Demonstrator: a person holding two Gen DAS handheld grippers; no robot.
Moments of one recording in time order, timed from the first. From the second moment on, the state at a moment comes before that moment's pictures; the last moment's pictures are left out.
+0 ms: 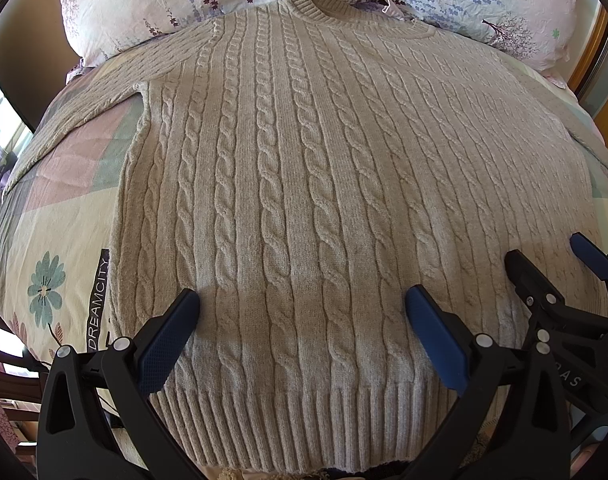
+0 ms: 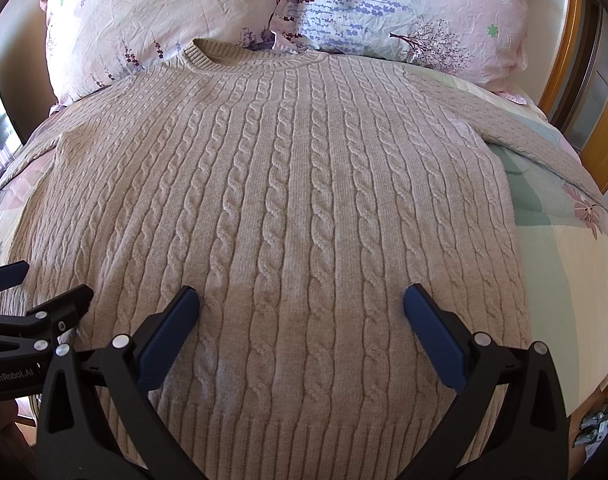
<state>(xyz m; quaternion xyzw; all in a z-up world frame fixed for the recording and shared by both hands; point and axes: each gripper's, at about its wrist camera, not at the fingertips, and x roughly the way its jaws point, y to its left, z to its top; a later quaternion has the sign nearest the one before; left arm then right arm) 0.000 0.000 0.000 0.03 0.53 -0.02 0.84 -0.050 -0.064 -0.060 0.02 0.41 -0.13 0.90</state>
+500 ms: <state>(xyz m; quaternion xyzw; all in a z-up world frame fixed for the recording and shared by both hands) -0.001 0.001 0.004 0.03 0.53 -0.02 0.85 -0.090 -0.208 0.037 0.20 0.25 -0.05 0.95</state>
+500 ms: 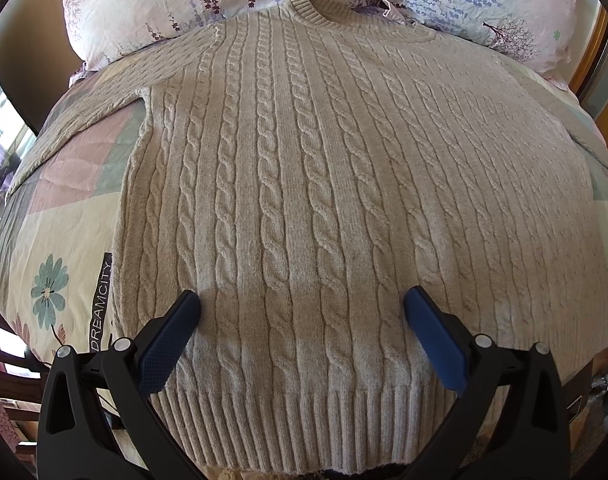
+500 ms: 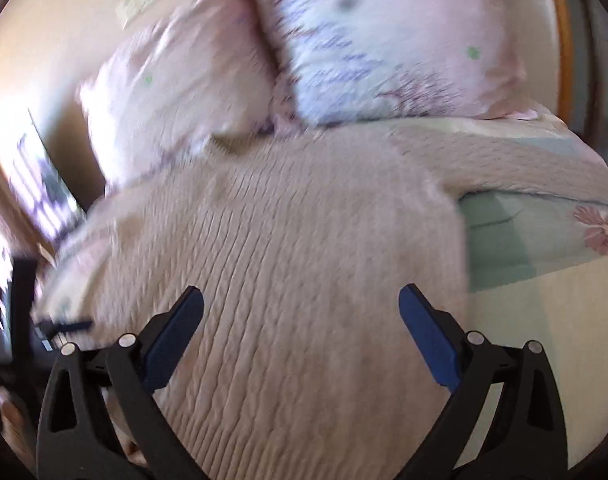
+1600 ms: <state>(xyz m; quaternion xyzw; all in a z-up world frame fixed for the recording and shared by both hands) 0.041 0.260 0.025 -0.29 0.29 0.08 0.91 0.036 -0.278 0.106 0.20 0.15 -0.12 0.96</state>
